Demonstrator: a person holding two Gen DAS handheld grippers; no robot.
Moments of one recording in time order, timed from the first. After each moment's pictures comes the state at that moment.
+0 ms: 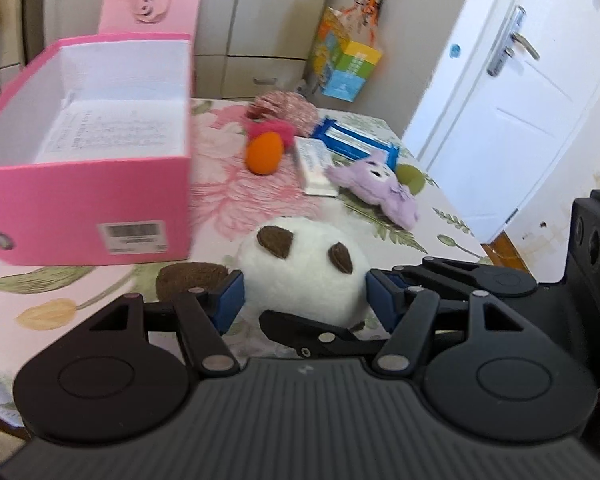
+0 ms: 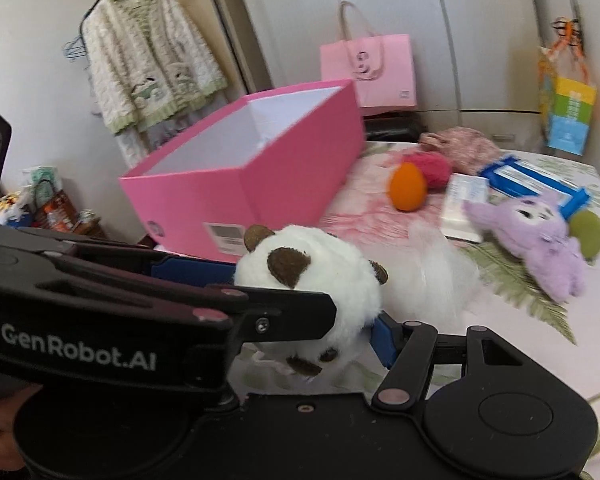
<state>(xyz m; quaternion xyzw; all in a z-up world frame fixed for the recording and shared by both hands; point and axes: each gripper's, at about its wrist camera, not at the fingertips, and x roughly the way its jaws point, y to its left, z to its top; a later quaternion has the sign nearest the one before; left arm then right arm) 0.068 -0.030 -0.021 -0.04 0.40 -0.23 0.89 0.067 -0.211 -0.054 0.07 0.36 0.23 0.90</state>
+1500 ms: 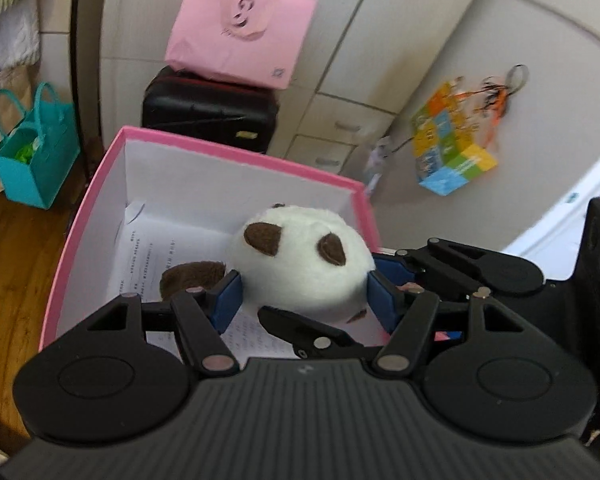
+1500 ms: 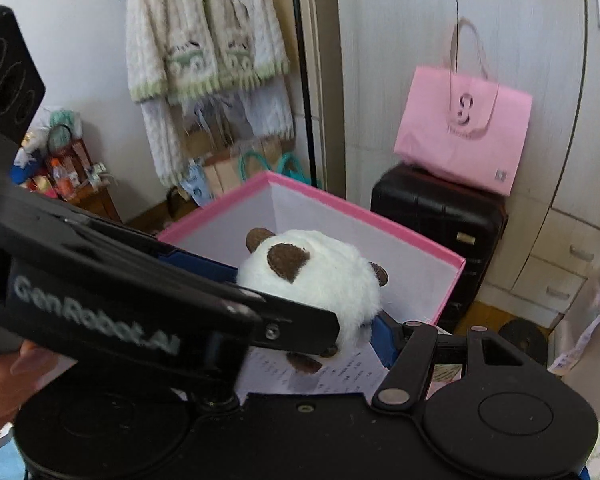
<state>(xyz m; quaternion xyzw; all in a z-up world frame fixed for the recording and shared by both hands) 0.335 0.064 0.008 -0.14 0.43 -0.15 0.88 0.347 -0.112 -0.001 -0.07 0.36 0.32 0.87</state>
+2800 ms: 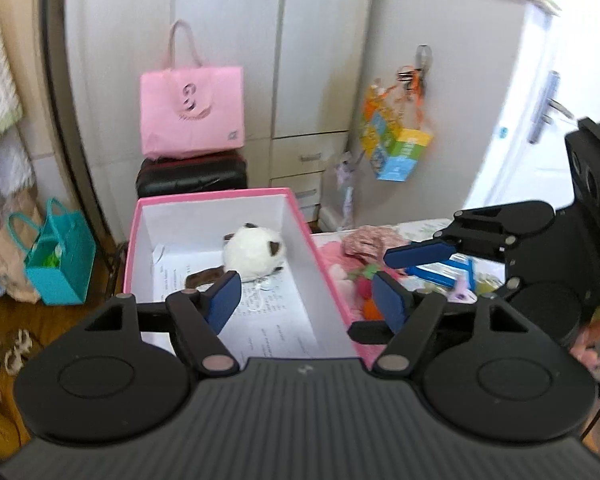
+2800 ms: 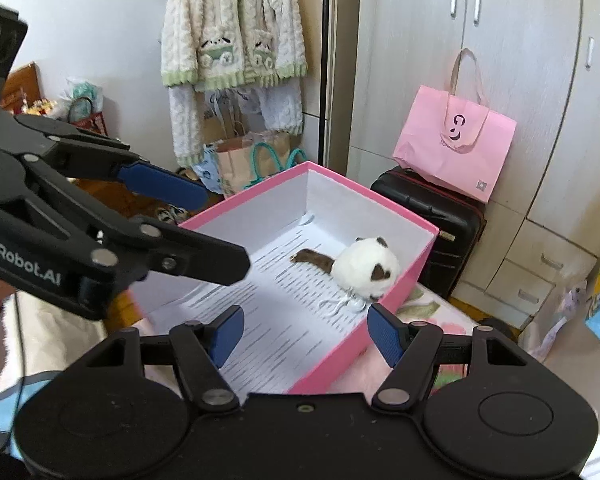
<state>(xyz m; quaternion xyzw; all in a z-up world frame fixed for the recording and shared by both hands) 0.177 0.058 0.101 0.02 0.32 -0.22 0.92 0.209 -0.149 0.078 -0.11 0.35 0.32 0.88</state>
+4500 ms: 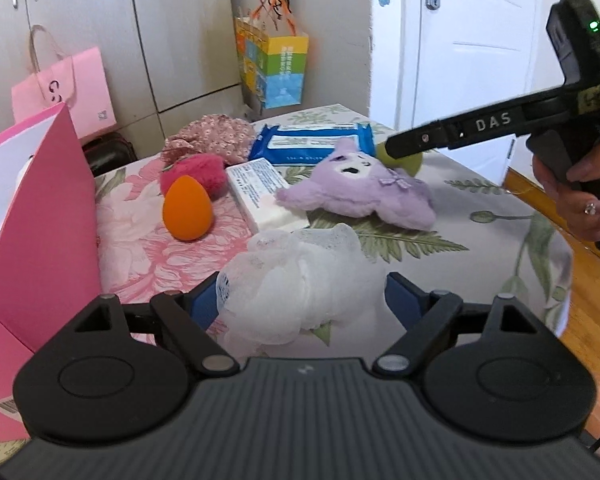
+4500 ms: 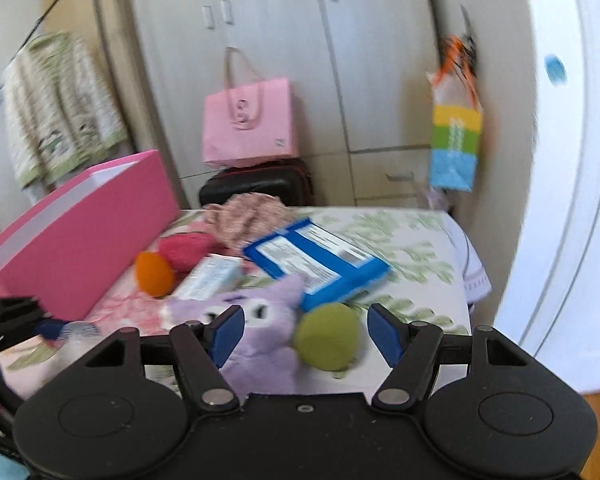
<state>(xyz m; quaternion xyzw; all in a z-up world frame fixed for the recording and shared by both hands) 0.132 -0.114 -0.081 0.14 0.31 -0.31 0.89 0.166 -0.397 -0.075 0.08 0.31 0.12 0.94</state>
